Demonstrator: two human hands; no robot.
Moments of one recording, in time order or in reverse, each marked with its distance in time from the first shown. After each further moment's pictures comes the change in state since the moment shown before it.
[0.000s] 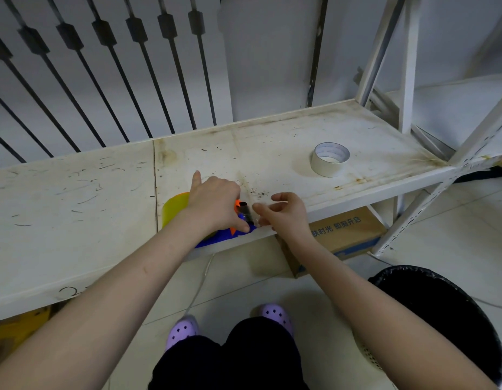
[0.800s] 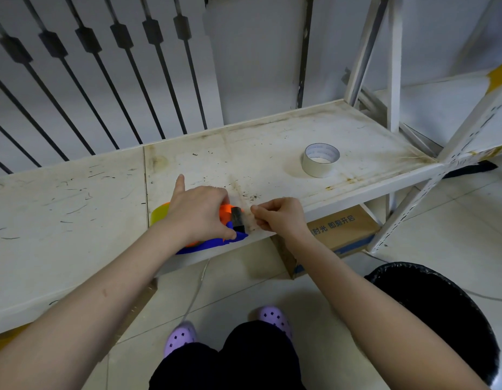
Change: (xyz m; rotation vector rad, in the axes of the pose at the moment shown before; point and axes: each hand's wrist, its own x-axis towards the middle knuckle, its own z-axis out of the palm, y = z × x) left_hand -0.017 -0.011 -0.004 -0.062 0.033 0.039; right_hand -0.001 -0.012 -0.010 0.020 -0.028 0.065
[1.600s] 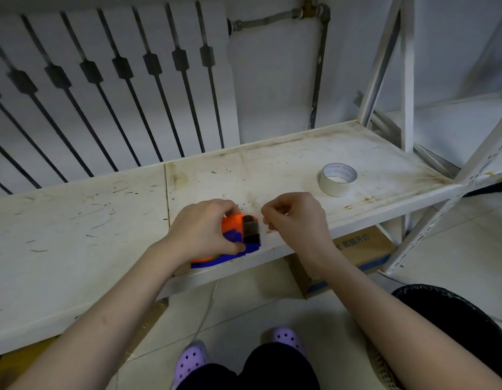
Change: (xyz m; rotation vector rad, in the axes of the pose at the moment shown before) left_hand -0.021 -0.033 -0.013 -0.256 0.083 0.044; right_hand -0.043 -0.061 0.010 -0.351 0.061 -0.332
